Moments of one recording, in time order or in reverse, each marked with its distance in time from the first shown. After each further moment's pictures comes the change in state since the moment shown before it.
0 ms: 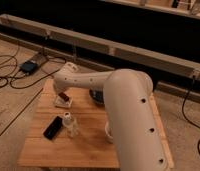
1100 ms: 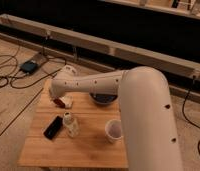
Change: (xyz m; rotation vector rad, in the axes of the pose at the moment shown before) arm -0.029 -0.057 -0.039 0.087 0.001 -0.004
